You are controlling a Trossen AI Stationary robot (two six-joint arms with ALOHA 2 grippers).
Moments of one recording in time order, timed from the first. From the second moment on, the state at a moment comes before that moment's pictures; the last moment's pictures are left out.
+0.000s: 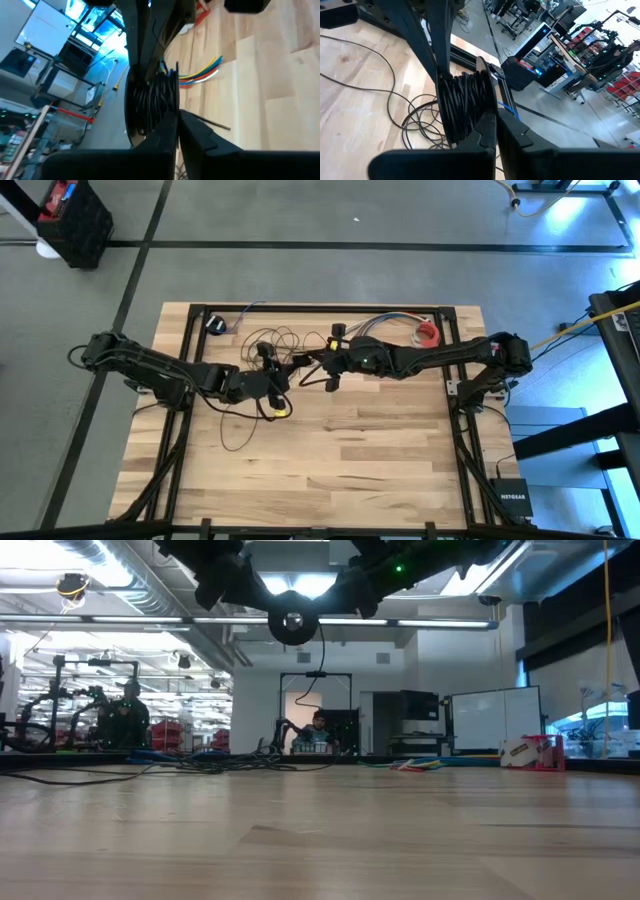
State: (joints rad) left arm -0.19 1.30 0.88 -0.11 -0.78 0.42; right arm -0.06 1.60 1.05 0.29 0.21 -0.56
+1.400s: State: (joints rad) left arm -0.16 1.30 0.88 -0.06 -0.78 0.45; right arm -0.06 1.60 1.05 0.32 0.31 -0.57
